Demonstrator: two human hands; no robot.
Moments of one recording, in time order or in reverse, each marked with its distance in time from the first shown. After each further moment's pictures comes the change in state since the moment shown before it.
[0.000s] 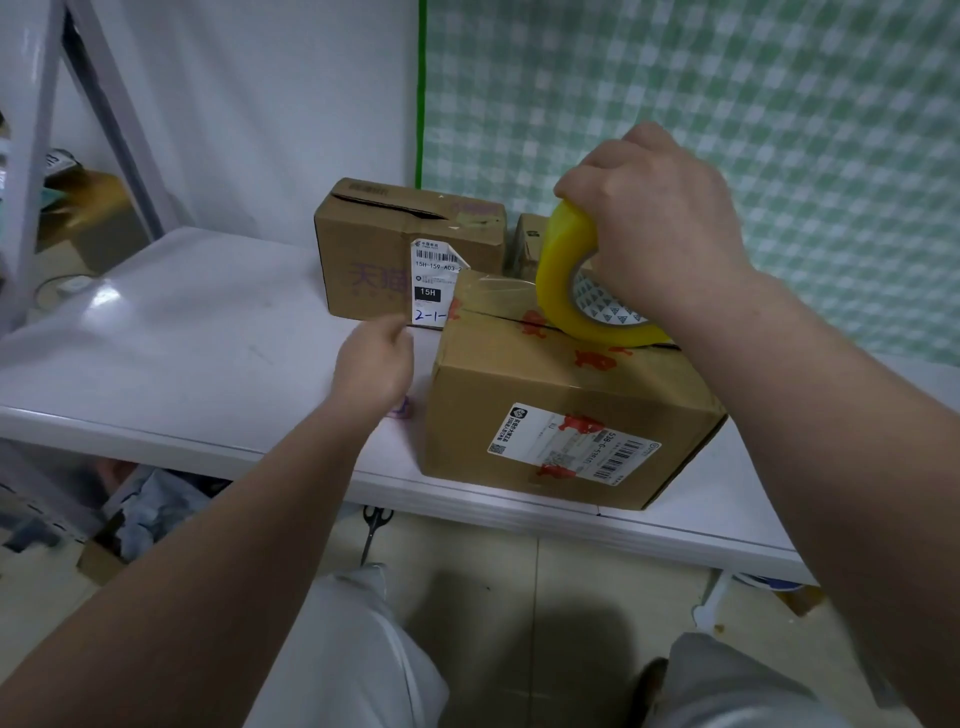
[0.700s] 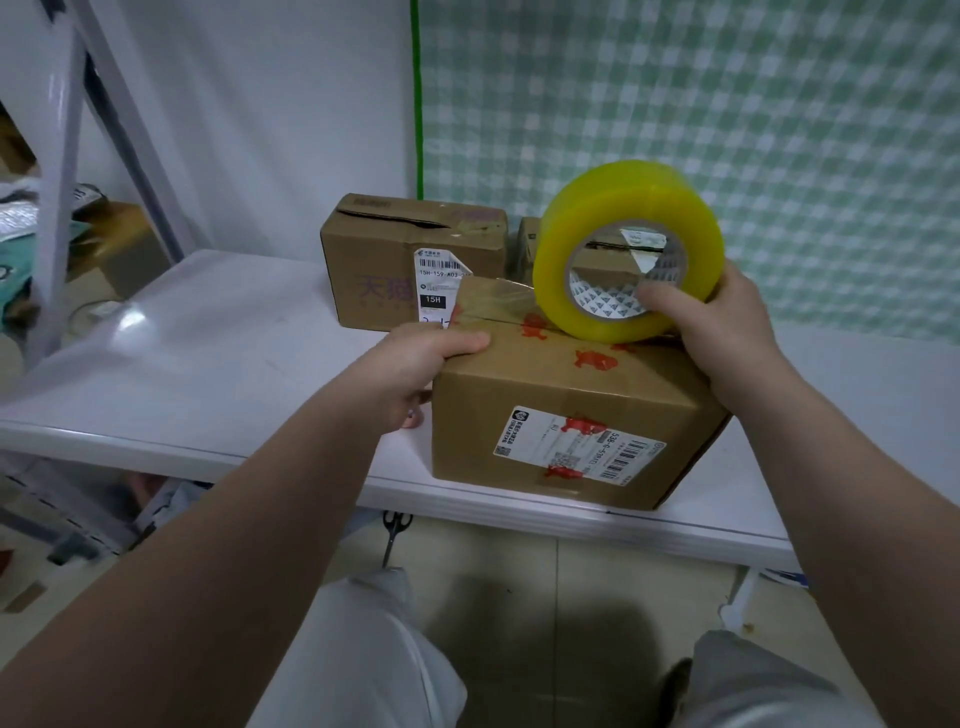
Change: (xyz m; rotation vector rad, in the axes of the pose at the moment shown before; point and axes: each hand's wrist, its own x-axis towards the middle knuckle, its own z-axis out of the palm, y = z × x) left_hand -0.022 0.051 -0.022 -0.589 -0.512 -0.346; right_hand -0.074 0.029 0.052 1.297 -0.042 0.825
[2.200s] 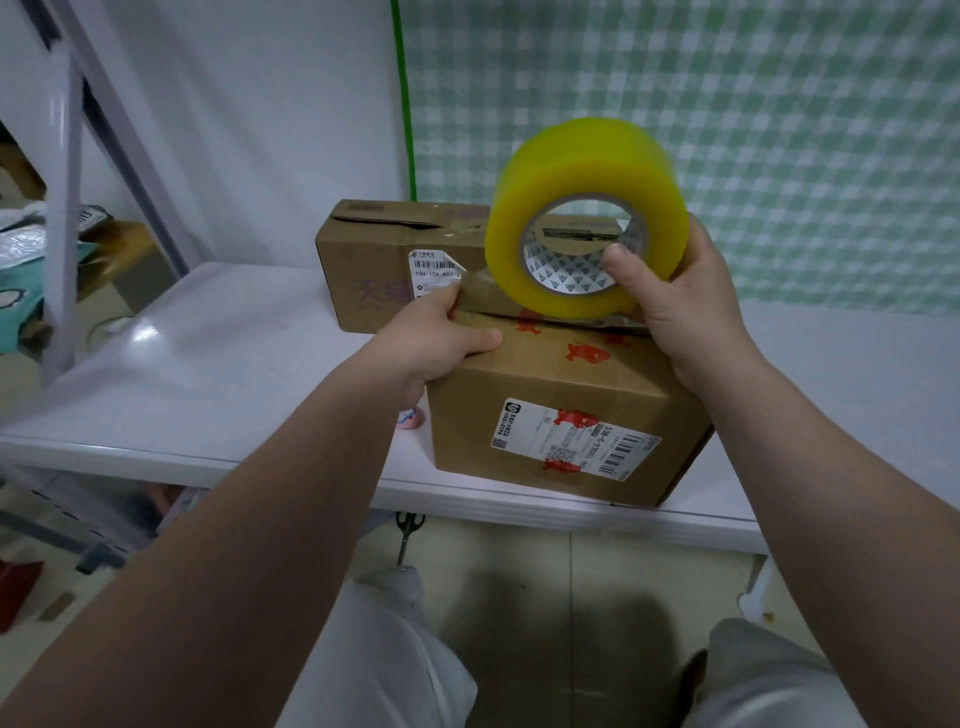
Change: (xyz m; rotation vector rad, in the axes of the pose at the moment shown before) left_hand -0.015 0.034 0.026 0.259 0.056 0.167; right_hand -0.002 -0.006 0.015 0.150 -0.034 -0.240
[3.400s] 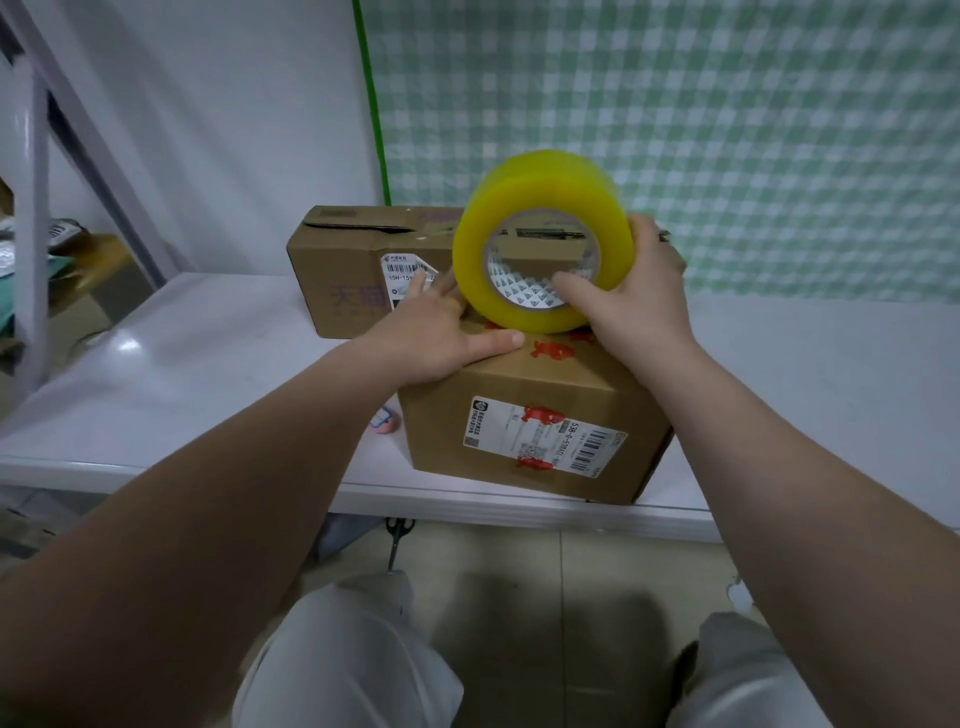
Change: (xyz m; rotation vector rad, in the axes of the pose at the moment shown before) left_hand 0.035 -0.003 0.010 0.920 -0.137 0.265; right_hand 0.001 -0.001 0.004 -0.300 0.075 0.078
